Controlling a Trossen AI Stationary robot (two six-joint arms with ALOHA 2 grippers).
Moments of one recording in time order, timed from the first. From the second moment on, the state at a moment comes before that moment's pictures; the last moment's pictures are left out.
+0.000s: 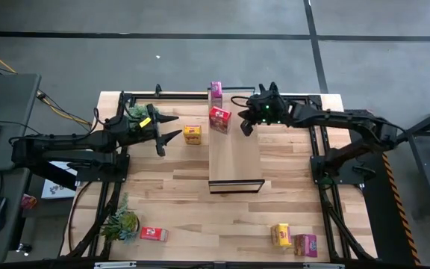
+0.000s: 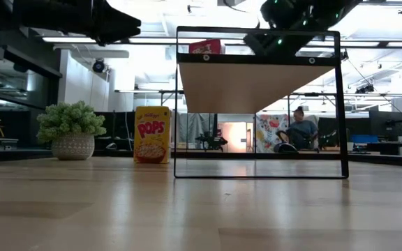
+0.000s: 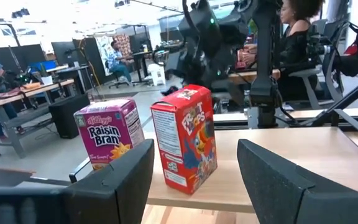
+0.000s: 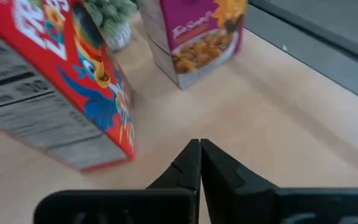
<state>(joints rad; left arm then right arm) 0.21 0.73 0.39 0.38 -0.09 0.18 -0.40 1.39 0.93 -0.10 0.02 0.19</state>
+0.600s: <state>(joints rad) 0.21 1.13 0.56 0.41 -0.09 0.10 -0.38 1.42 0.93 -0.02 -0.02 0.18</state>
